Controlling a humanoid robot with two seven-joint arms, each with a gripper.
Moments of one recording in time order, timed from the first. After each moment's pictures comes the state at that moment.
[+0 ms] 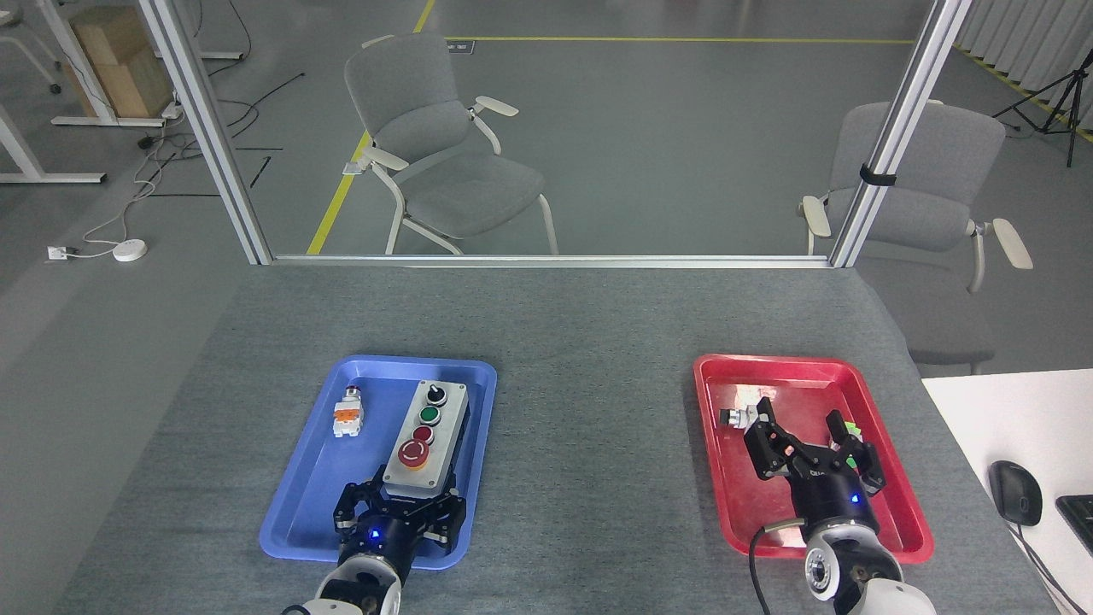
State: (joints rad) left arm -0.26 0.02 -0.21 -1.06 -1.44 0.05 -0.01; right arm -0.23 -0.06 -0.08 -1.20 1.23 -0.10 -0.08
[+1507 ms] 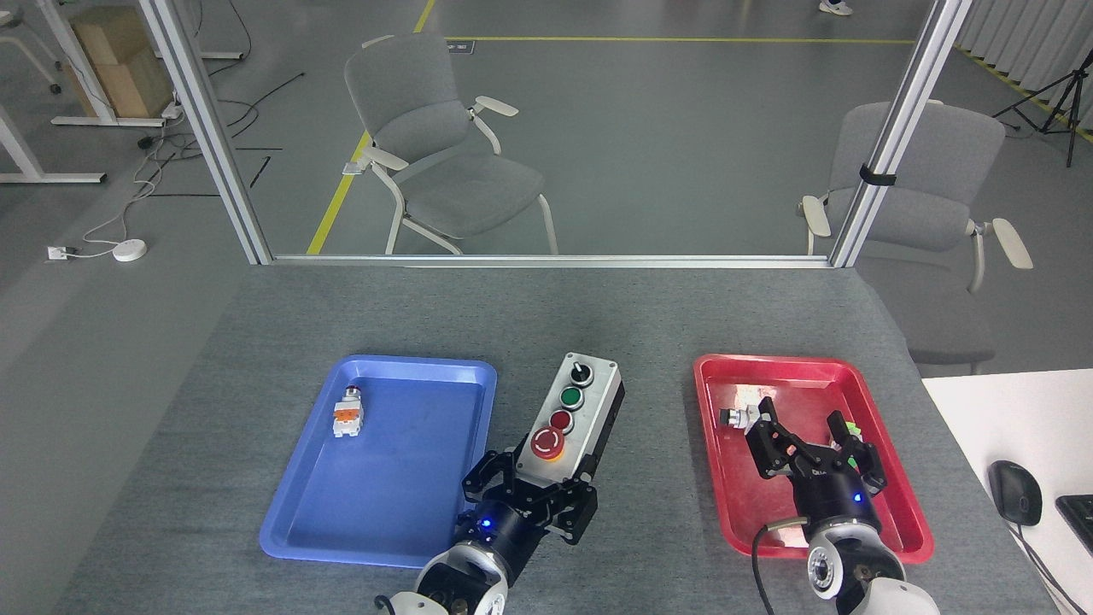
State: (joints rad) left arm -0.27 -0.07 -0.48 -1.25 -1.29 -0.03 -0.01; right arm -0.23 -0.07 -0.08 -1.20 1.21 -0.10 -0.08
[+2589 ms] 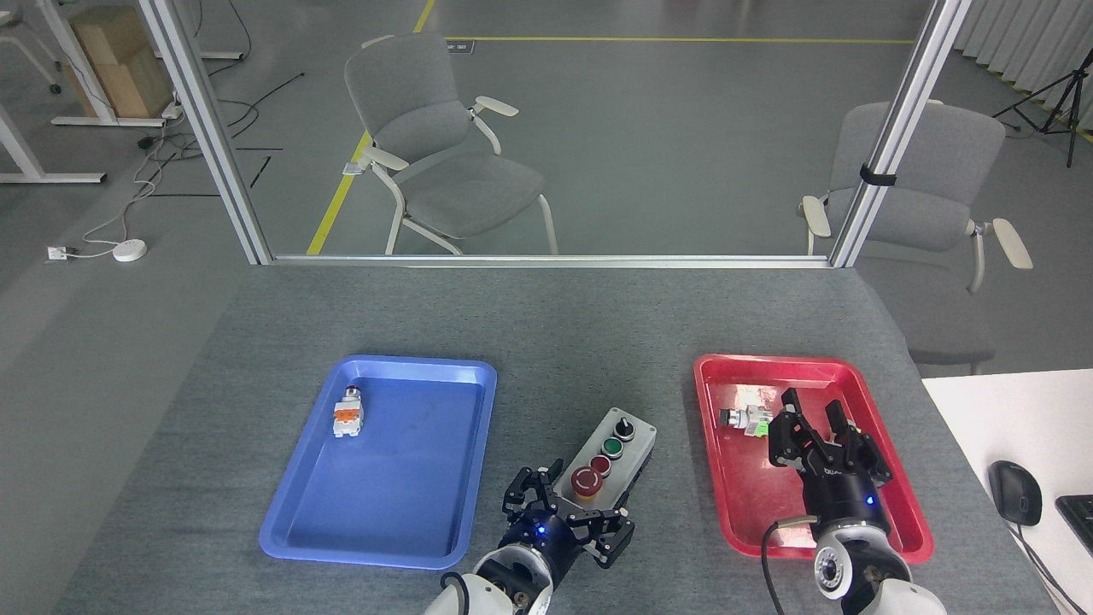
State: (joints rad) left arm -0.42 -0.14 -0.65 -0.92 -1.33 0.07 0.00; right arm -0.23 -0.08 -0.08 -1.19 1.13 -0.11 -0.13
